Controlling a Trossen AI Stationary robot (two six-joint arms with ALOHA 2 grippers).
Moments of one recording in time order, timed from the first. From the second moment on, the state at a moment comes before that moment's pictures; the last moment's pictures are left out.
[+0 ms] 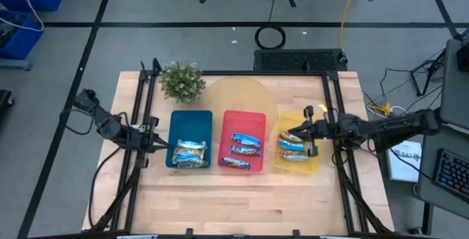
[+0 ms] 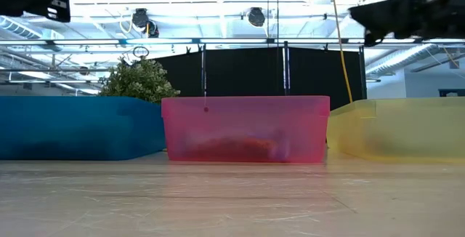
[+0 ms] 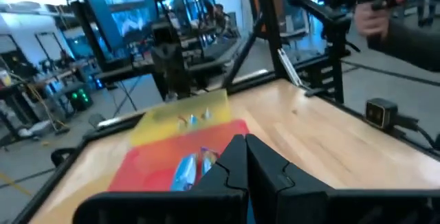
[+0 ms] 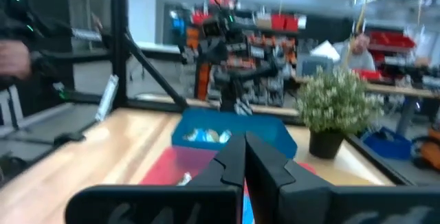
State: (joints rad) left arm -0.68 0.09 0.21 -0.14 -0.47 0.24; right arm 0.07 0.50 0.08 0.51 0.03 -0.09
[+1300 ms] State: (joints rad) left arm -0.35 0.17 0.02 0.04 -0.34 0.19; right arm 0.03 0.27 0.02 0.20 0.18 0.03
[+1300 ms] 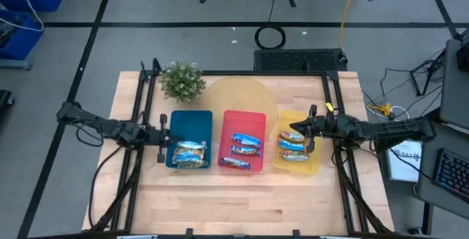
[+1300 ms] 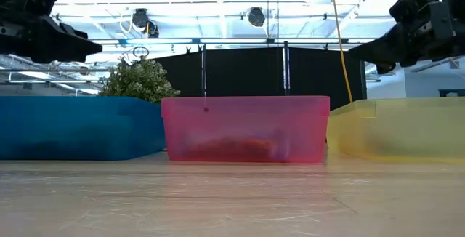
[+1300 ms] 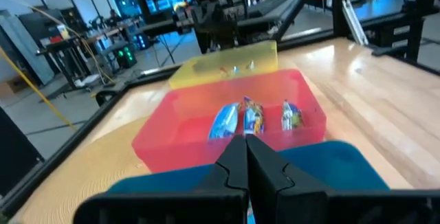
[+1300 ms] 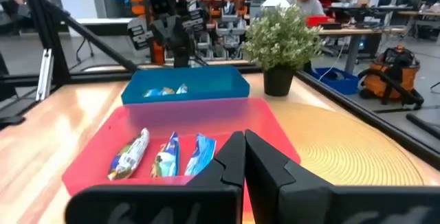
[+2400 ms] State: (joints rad) left arm -0.10 0.16 0.06 -0.11 0.09 0.12; right arm 0.03 0.28 0.02 0.31 0.07 -0.03
